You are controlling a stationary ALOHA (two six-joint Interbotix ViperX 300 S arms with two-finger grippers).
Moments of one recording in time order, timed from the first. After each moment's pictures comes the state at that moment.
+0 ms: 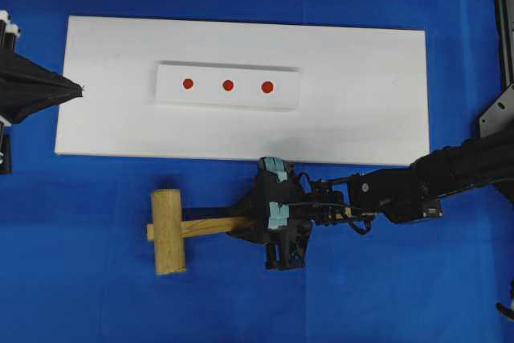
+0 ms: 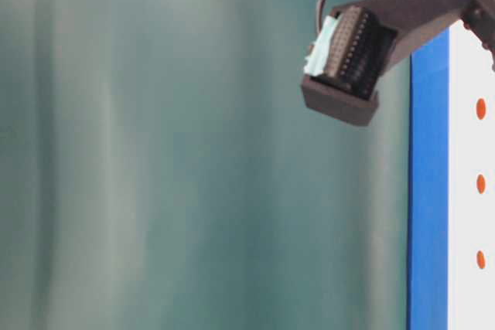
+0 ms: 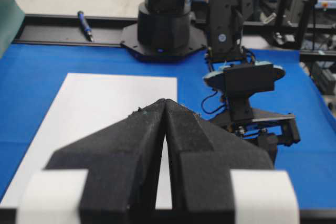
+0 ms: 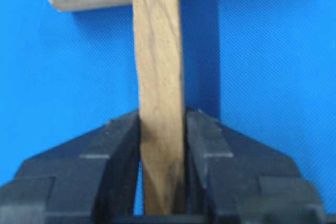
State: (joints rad) left arm 0.00 -0.97 1.21 -0.01 -0.26 -0.02; right arm 0.27 0.37 0.60 0.22 -0.40 0.22
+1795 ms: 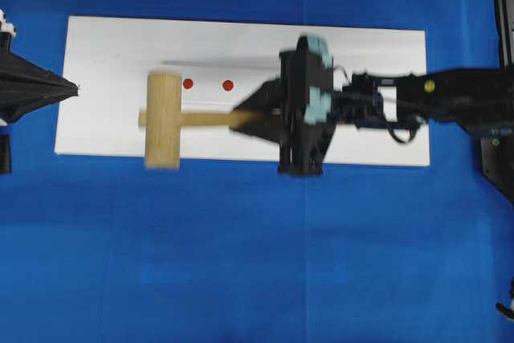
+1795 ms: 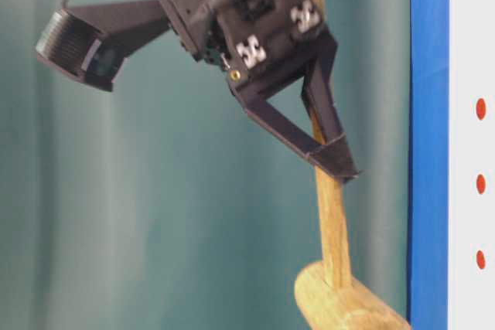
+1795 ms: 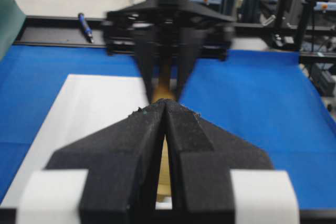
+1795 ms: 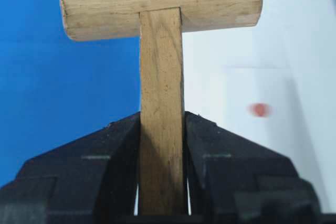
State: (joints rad) left arm 0.00 -0.99 1.21 -0.01 -0.24 -0.02; right arm -0.02 -0.07 0.64 0.18 -0.16 0.02
